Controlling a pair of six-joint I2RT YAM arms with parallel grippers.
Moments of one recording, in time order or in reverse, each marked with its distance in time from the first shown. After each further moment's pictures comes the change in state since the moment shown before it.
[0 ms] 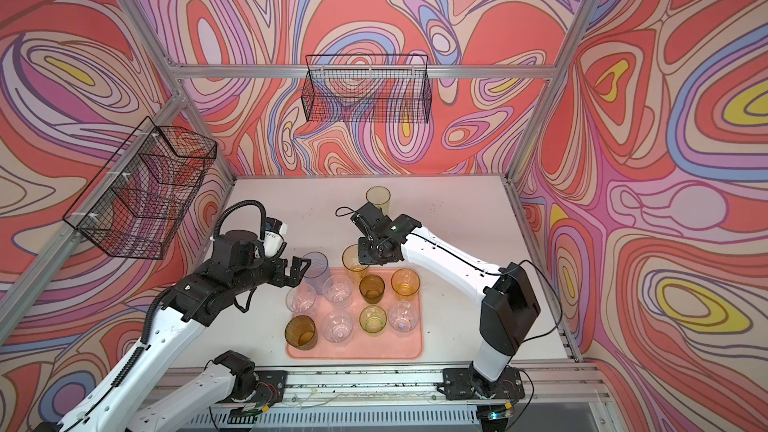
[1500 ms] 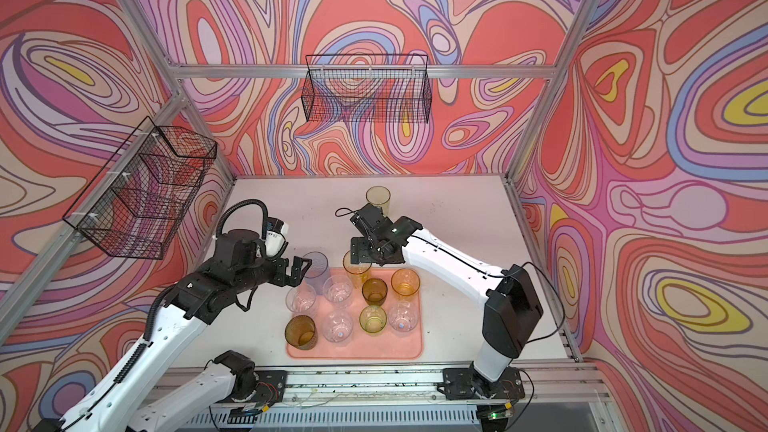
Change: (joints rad) left arm 0.000 0.014 0.000 0.000 -0.001 0.000; right arm 0.011 -0.028 -0.019 0.038 0.034 0.027
